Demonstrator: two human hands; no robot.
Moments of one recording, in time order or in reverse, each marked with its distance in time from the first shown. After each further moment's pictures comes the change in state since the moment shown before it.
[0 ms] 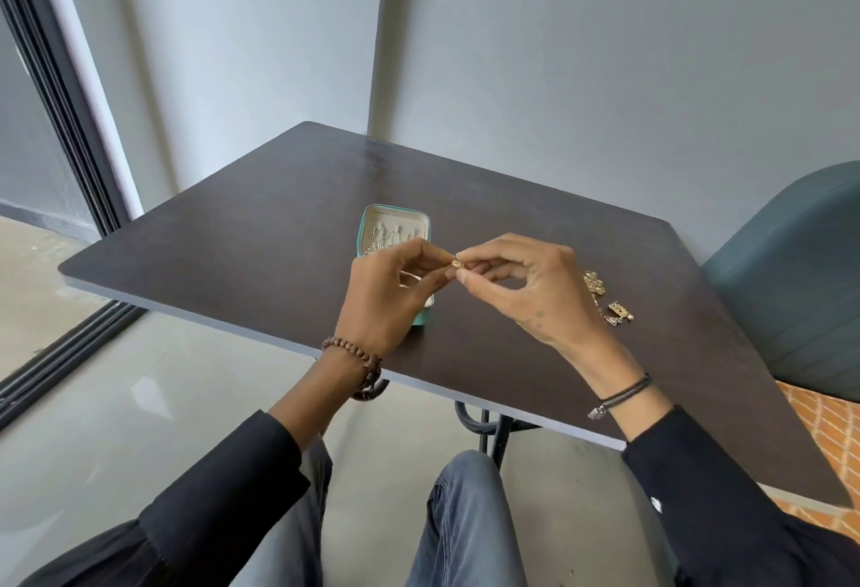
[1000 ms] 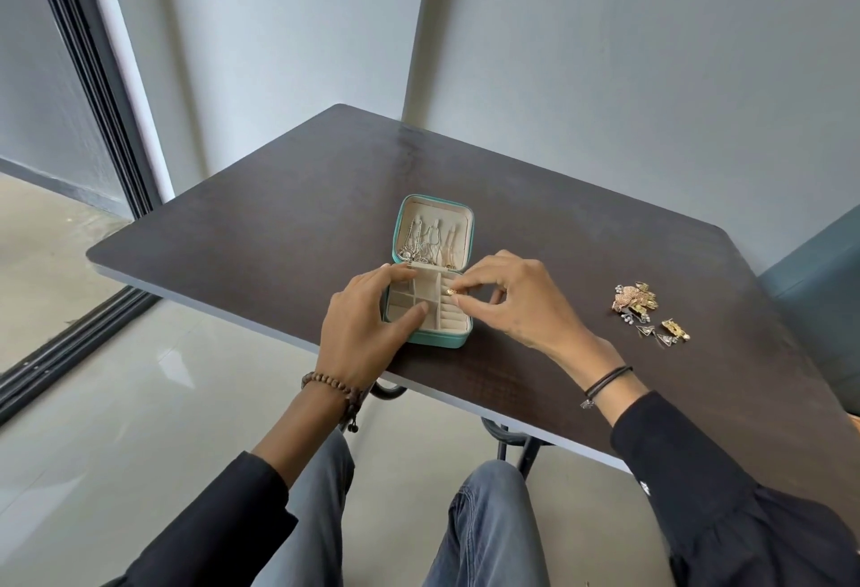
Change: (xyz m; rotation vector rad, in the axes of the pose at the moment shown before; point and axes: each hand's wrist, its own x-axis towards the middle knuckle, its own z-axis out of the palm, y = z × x) left_hand -0.018 -0.062 -0.031 0.343 0.022 -0.177; right_hand 0.033 0.056 0.059 -0.218 -0.269 0.047
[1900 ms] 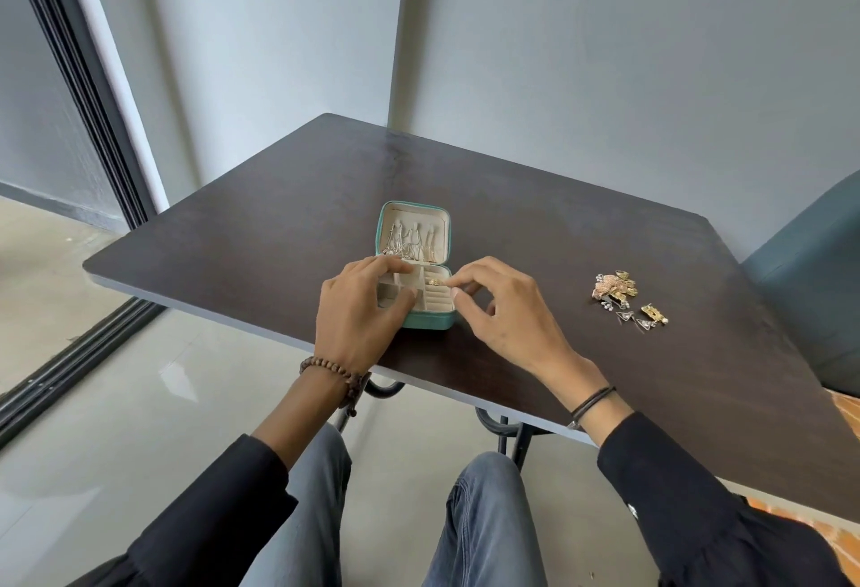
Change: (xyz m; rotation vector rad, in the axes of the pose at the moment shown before) left_hand 0.005 0.018 0.003 0.068 0.044 0.008; right_hand -0.034 -0.009 0.005 -0.006 0.121 0.058
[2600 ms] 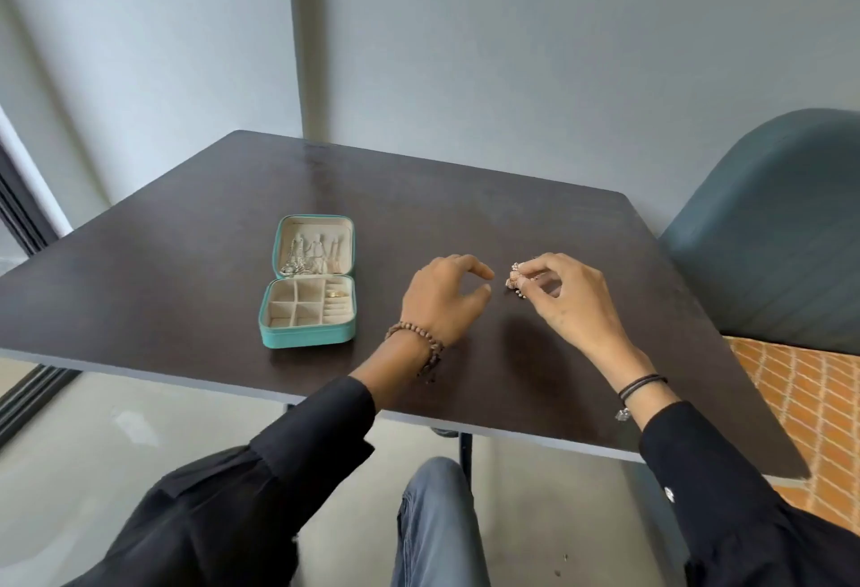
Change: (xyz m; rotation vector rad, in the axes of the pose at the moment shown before) left_hand 0.031 0.118 0.138 -0.048 -0.325 0.174; right_hand -0.051 0.118 -0.109 -0.062 0.251 0.347
